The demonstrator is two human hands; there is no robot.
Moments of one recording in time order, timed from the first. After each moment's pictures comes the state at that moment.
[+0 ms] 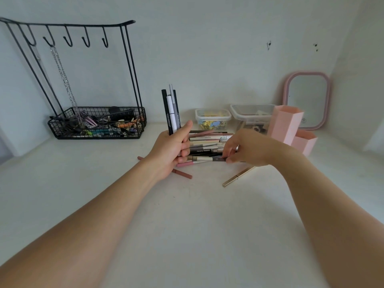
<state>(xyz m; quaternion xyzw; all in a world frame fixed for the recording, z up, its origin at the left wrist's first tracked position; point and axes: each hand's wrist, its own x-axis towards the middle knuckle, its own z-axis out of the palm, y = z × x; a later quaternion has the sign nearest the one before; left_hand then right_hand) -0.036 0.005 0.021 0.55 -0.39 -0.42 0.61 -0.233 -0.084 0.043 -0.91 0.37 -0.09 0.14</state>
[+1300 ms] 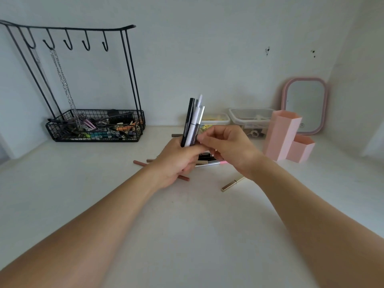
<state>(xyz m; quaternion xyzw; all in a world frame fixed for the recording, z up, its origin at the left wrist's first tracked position) -0.050 0.008 0.016 0.54 -0.50 -0.41 0.54 -0.194 -0.060 0.032 -0.73 0.29 -0.38 0.49</state>
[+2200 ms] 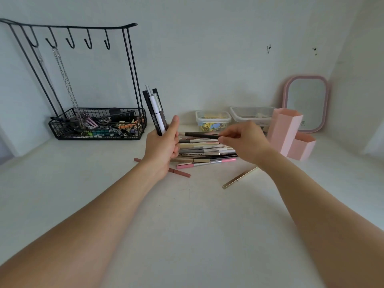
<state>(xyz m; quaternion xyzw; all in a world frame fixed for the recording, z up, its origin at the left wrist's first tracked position) -0.026 0.000 0.017 0.55 -0.33 -0.33 0.69 -0.216 -0.084 0.035 -0.80 0.41 -0.35 0.24</state>
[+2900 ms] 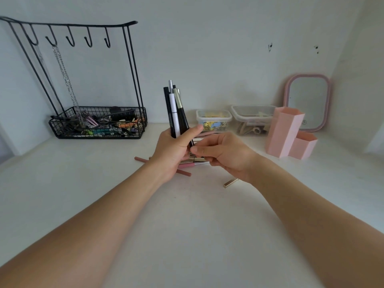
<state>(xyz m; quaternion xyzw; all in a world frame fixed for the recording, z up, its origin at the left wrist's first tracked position) -0.043 0.001 0.015 0.52 -0.41 -0.36 0.66 -0.188 -0.041 0.029 -0.71 0.28 -0.29 0.58</state>
